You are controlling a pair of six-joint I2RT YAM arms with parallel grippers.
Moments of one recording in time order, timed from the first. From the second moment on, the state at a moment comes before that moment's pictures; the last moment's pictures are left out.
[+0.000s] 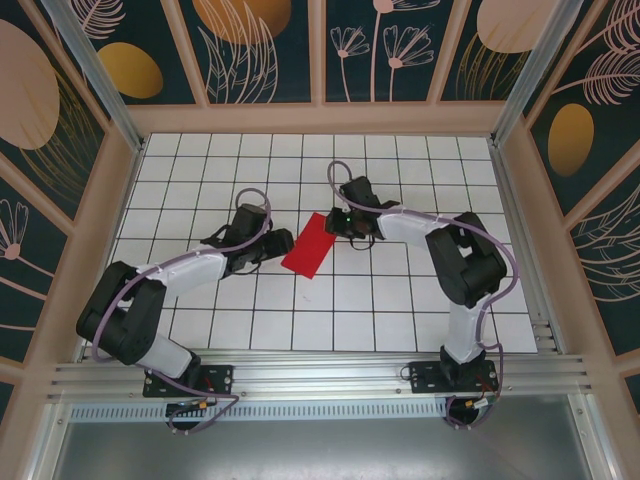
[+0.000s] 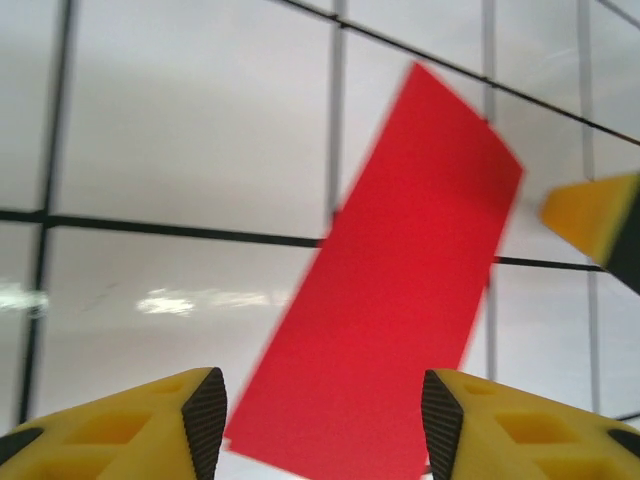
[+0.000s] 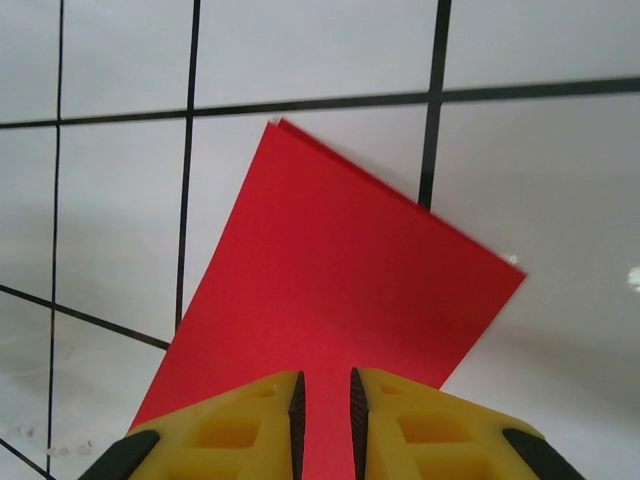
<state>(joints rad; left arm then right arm) -0.50 1.52 0.74 -0.07 0.12 -0.74 0.58 1.91 1.18 -0.20 -0.20 0.63</state>
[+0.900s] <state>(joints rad) -0.42 1.51 0.65 -0.02 0.22 -0.78 0.69 2.09 1.46 -0.37 -0.14 0.48</state>
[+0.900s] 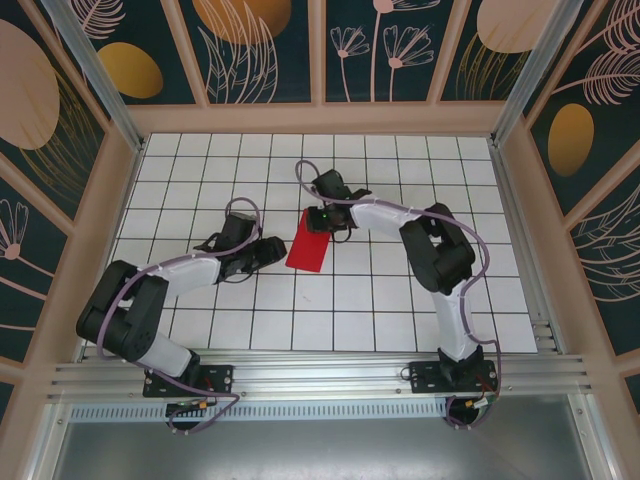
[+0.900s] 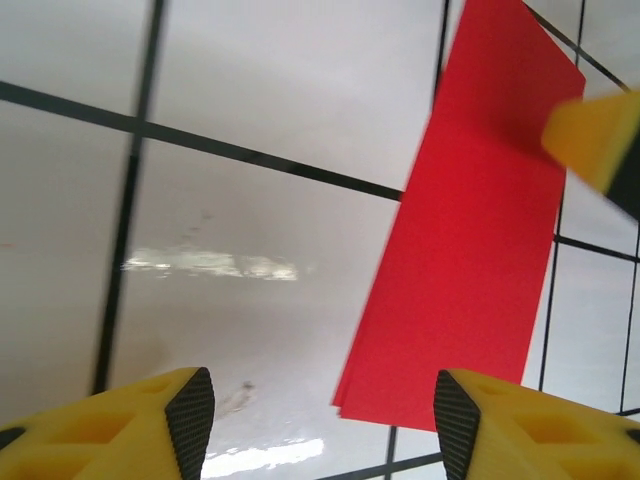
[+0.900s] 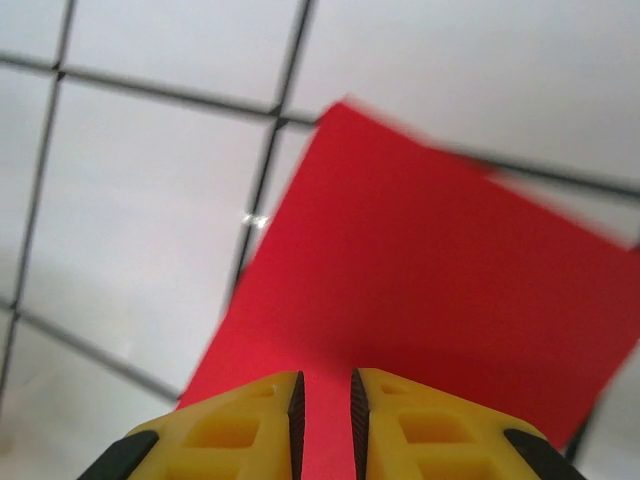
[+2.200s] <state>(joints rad) -0.37 1.44 0.58 0.05 0.32 -0.82 0.75 2.04 1.42 -0.47 0.02 0.55</state>
